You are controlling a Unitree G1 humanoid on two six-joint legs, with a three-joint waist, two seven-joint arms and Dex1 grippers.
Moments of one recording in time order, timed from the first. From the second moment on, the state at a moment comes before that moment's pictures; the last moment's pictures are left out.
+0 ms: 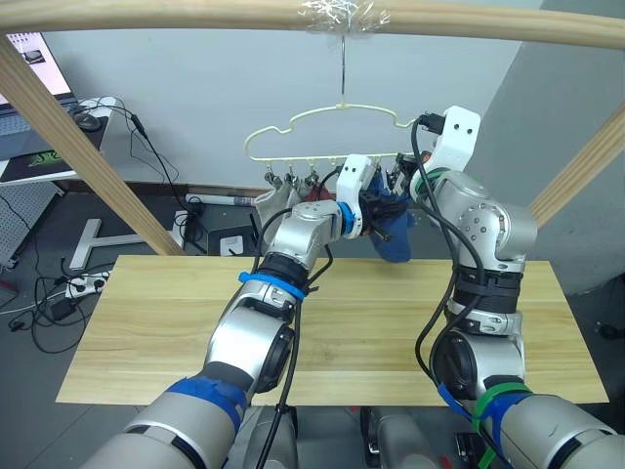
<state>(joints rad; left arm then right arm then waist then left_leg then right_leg) -1.10 -0.02 -0.04 0.83 -0.16 0.34 -0.76 -0.96 0.01 -0.31 -0.01 0.30 1.04 -0.21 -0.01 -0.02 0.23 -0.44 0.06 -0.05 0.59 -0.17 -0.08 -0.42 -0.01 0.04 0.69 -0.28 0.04</state>
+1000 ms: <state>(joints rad) -0.57 0.17 -0.07 0.15 -0.25 0.54 -0.81 -0.37 -0.20 -0.19 -0.68 0.44 1.33 0.05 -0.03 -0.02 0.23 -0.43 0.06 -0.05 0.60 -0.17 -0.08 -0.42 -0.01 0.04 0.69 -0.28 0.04</state>
